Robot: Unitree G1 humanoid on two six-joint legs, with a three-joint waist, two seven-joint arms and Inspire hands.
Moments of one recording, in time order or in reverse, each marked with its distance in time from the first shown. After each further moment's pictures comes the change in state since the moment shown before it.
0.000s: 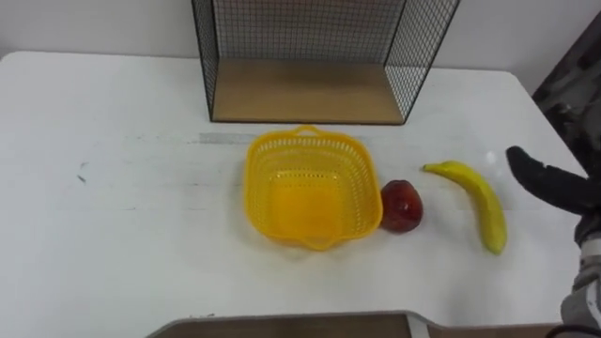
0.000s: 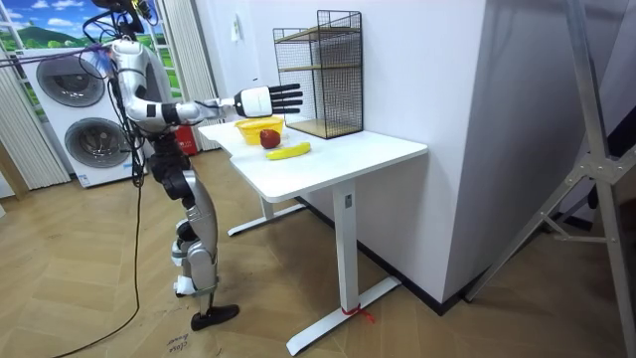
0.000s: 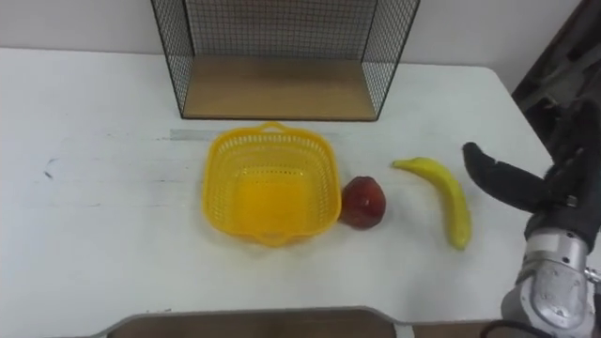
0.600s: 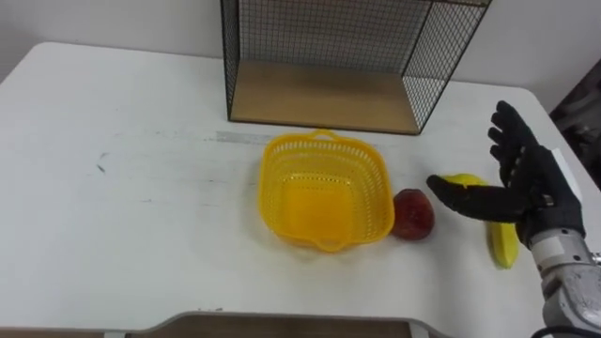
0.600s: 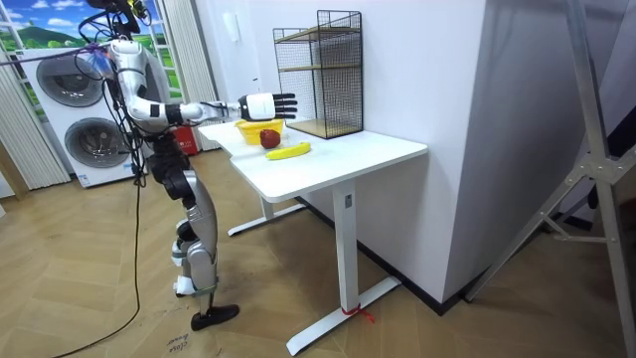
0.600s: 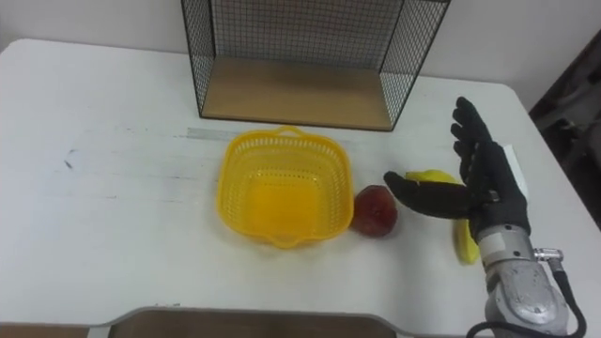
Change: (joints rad) left arm -0.005 0.002 -0.022 0.004 0.000 0.004 0.005; right arm -0.002 0.002 0.067 0.050 -0.089 0.002 0.236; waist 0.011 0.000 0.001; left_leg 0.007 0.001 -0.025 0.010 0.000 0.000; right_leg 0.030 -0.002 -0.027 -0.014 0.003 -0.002
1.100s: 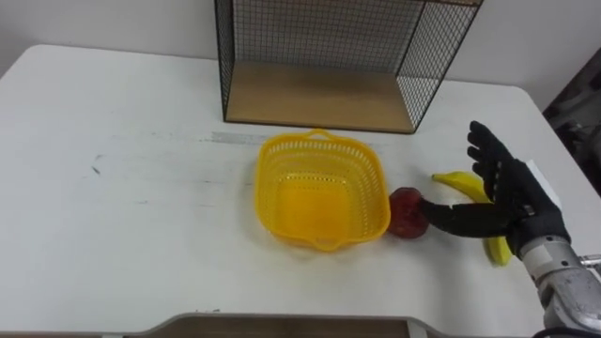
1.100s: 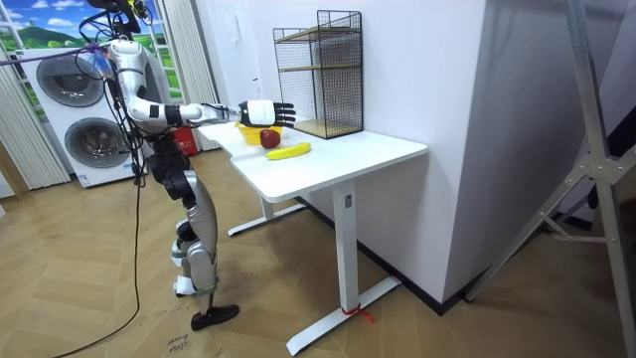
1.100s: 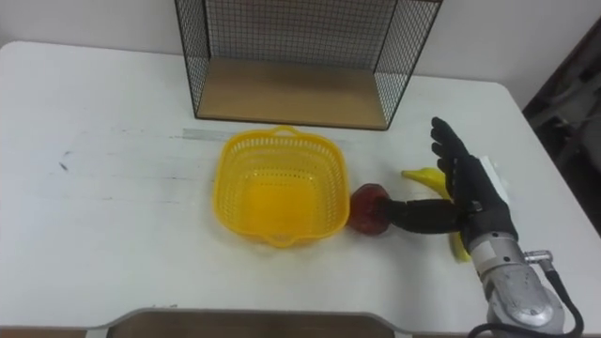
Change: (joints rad) left arm -0.002 0.001 -0.018 -0.004 0.000 0.000 -0.006; right arm 0.000 0.001 0.000 0.004 -0.116 0.037 0.105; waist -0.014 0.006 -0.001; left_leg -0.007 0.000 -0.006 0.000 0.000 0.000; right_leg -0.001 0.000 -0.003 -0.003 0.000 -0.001
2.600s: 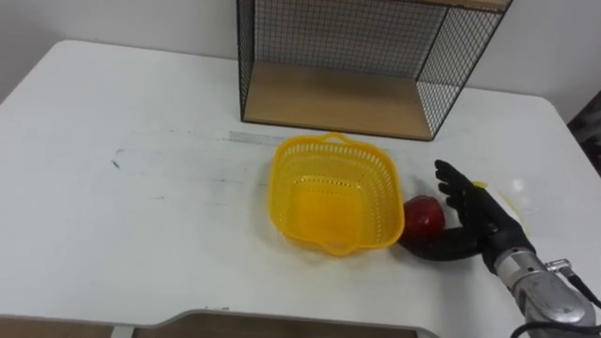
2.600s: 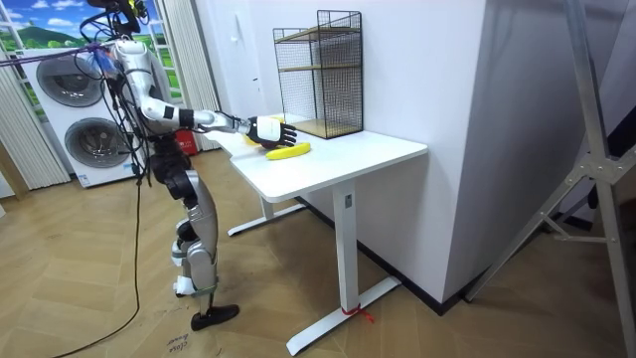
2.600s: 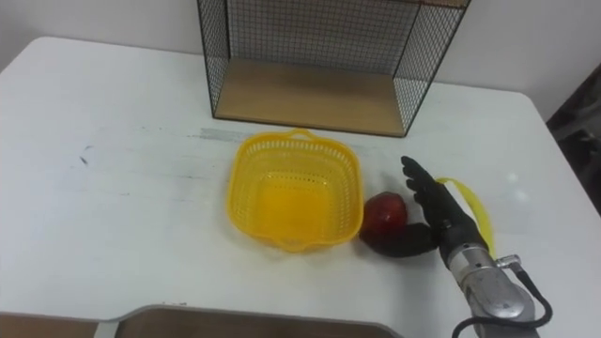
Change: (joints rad) left arm -0.039 0.034 -0.019 0.032 0.066 0.023 -0.022; right arm -0.078 0.000 0.082 0.221 -0.095 0.021 0.030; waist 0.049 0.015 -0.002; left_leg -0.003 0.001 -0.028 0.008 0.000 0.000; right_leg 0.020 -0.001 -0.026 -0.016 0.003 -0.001
